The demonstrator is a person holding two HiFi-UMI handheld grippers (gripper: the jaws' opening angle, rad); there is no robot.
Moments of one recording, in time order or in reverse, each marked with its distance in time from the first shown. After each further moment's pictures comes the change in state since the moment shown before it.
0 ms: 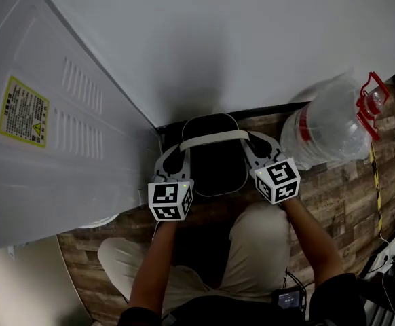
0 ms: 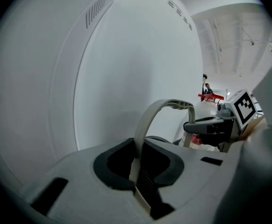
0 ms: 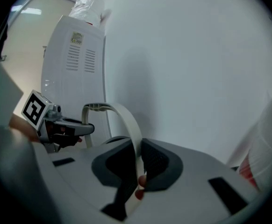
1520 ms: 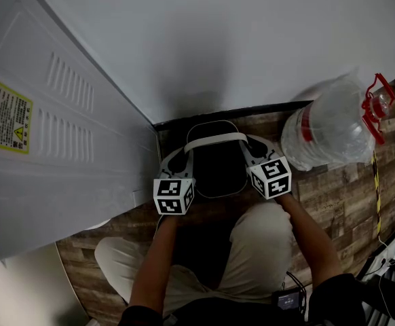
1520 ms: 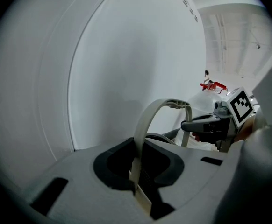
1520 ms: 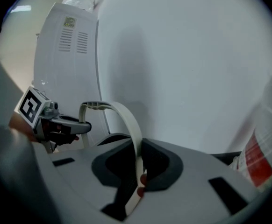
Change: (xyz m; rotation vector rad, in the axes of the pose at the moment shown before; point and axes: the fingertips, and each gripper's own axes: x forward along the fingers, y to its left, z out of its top) left arm 0.029 0.000 -0.067 -0.048 0.111 -0.030; right arm 0.026 -0.016 -0.068 0.028 0.133 -0.013
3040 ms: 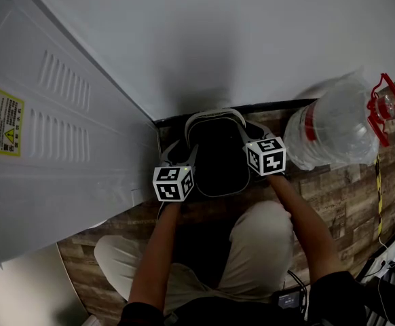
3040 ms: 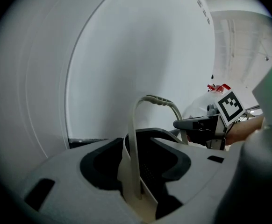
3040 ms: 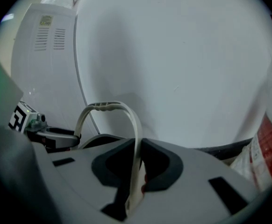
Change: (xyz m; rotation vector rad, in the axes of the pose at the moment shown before) left arm 0.033 0.014 -0.024 -0.110 0.045 -0.018; right arm 0.054 -0.032 -0.010 0.122 0.053 -0.032
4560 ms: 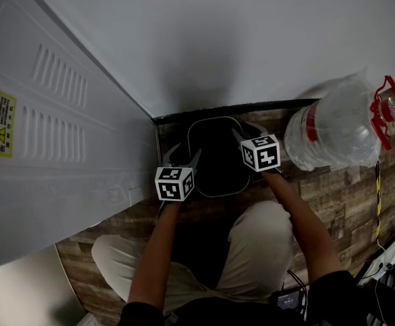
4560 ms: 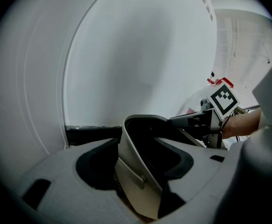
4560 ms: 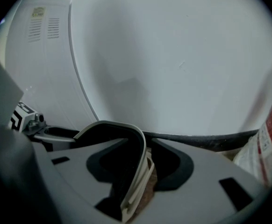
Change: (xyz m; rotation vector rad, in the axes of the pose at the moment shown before) left arm 0.010 0.000 -0.035 -0.014 0.073 -0.026; right arm 0.022 0.003 -0.033 0.006 0.130 0.024
